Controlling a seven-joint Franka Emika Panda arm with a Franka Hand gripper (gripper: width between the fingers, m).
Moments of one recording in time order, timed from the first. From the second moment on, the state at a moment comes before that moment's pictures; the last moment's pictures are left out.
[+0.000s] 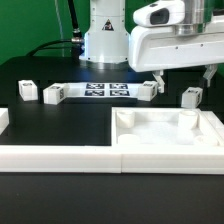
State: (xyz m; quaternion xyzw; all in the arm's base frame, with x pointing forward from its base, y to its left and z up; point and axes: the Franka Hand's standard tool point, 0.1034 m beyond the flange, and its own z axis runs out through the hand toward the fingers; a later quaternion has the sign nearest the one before) arm 0.525 0.113 0.059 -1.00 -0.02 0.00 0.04
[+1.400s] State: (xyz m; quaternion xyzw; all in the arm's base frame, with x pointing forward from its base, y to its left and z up) arm 0.501 0.118 0.053 -0.92 0.27 0.25 0.13
